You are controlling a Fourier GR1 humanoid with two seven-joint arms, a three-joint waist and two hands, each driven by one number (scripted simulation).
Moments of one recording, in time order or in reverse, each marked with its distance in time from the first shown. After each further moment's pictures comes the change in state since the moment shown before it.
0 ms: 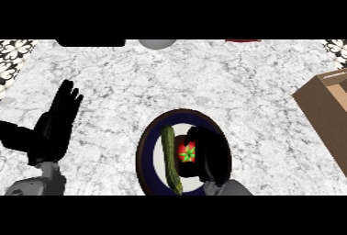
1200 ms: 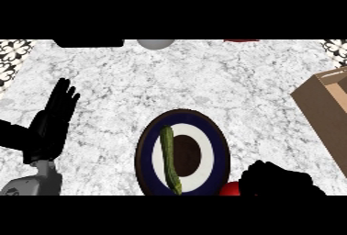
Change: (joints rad) left arm -0.012 0.013 0.023 0.003 0.016 -0.014 0.009; right arm 0.116 -0.309 0.047 -0.937 0.190 0.521 0.102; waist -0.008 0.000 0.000
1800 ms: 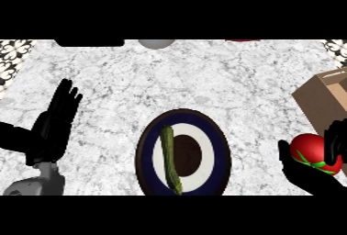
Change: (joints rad) left arm 0.011 -0.016 -0.017 -0.020 -0.012 0.006 0.000; right arm 0.008 -0.042 -0.526 0.020 -0.090 0.081 -0.096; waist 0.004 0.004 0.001
